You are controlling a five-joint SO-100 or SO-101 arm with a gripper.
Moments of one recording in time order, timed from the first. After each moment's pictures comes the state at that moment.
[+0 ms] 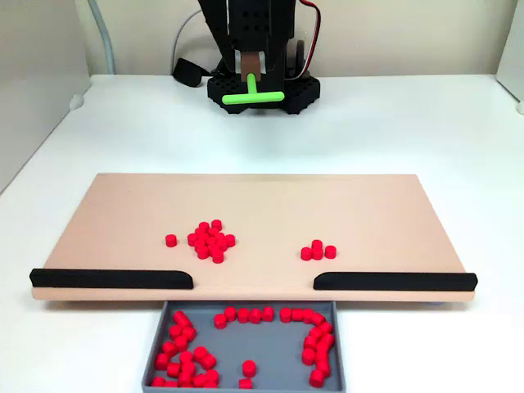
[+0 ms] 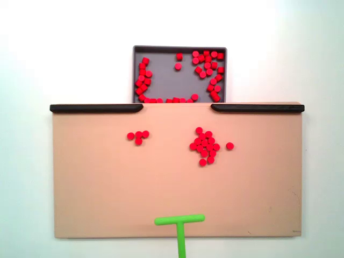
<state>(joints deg) 4.2 106.4 97.9 96.9 -95.3</state>
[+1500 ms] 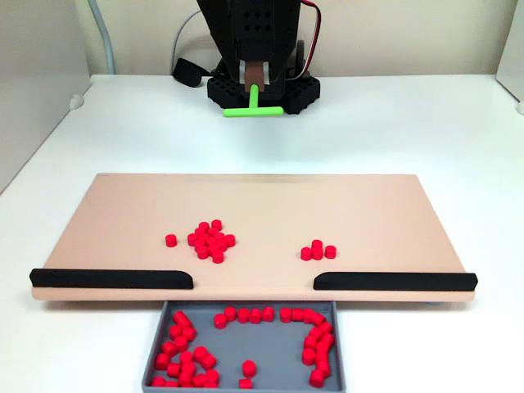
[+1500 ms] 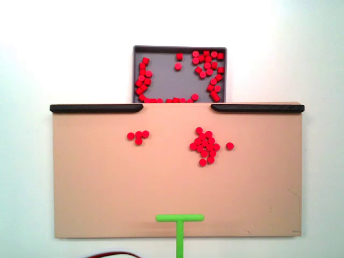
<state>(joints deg) 3.2 103.4 97.9 96.8 -90.0</state>
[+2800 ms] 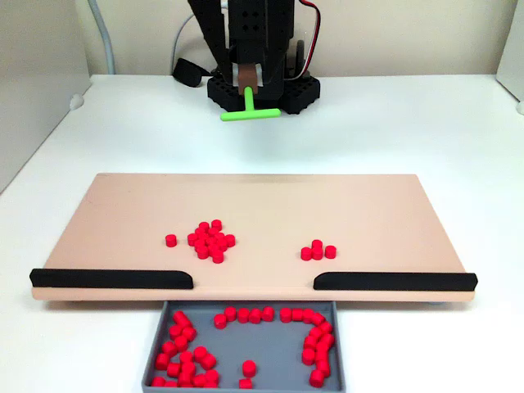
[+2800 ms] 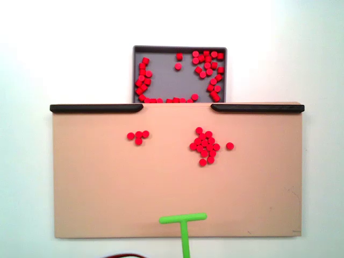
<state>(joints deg) 5.7 102.6 97.9 96.8 -98.0</state>
